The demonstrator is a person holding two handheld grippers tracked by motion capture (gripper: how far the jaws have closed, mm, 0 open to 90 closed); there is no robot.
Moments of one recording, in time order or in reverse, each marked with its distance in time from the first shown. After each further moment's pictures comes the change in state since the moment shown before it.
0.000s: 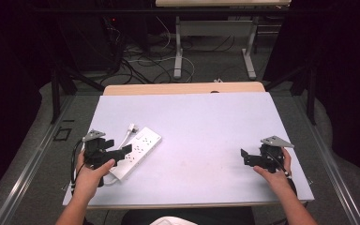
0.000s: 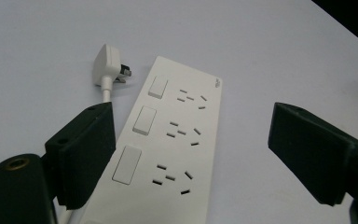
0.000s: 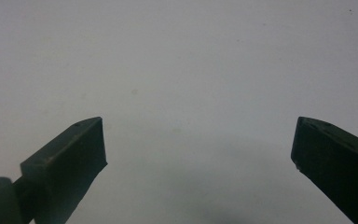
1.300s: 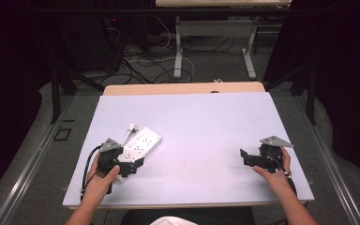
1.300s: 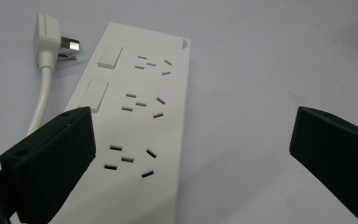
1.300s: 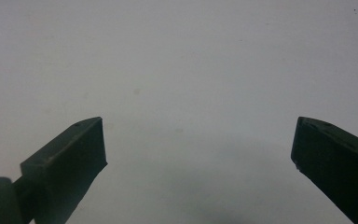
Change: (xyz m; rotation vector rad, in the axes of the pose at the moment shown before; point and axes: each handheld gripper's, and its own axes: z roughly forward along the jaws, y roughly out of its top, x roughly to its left) left arm -0.022 -0.027 0.026 0.073 -0.049 0.149; right arm 0.000 0.000 0.001 -0.001 0.010 -0.007
